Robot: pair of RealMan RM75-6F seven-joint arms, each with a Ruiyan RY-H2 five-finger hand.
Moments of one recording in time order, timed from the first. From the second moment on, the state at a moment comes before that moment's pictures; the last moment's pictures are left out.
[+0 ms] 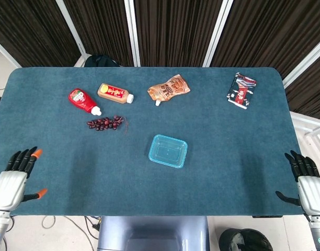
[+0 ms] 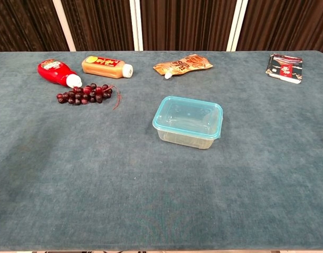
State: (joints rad) left arm -0.12 -1.07 0.00 -1.81 1.56 1.39 0.15; right arm 0.06 -1.08 0.05 -1.60 -1.50 1.46 0.09
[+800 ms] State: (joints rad) left arm -0.72 -1.33 -0.28 -1.95 0.82 0.95 0.68; right arm 0.07 -1.11 0.06 -1.62 -1.42 1.41 0.07
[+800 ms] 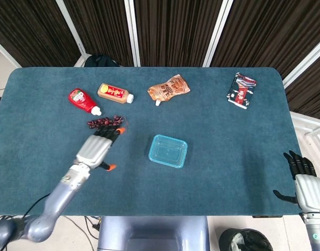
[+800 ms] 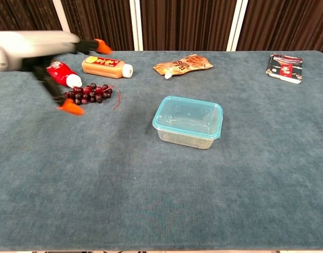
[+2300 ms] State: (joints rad) left arm -1.37 -1.84 -0.33 -1.32 0.11 0.84 0.97; right arm 0.08 -1.09 0.08 -1.66 -1.35 1.34 0.09
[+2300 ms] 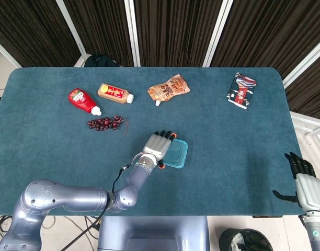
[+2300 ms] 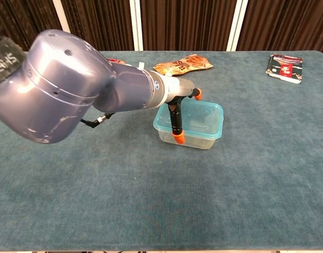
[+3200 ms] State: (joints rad) left arm -1.23 -1.71 -0.26 -1.38 0.63 0.57 0.62; right arm 0.12 -1.15 0.08 -1.72 -1.40 1.35 -0.03
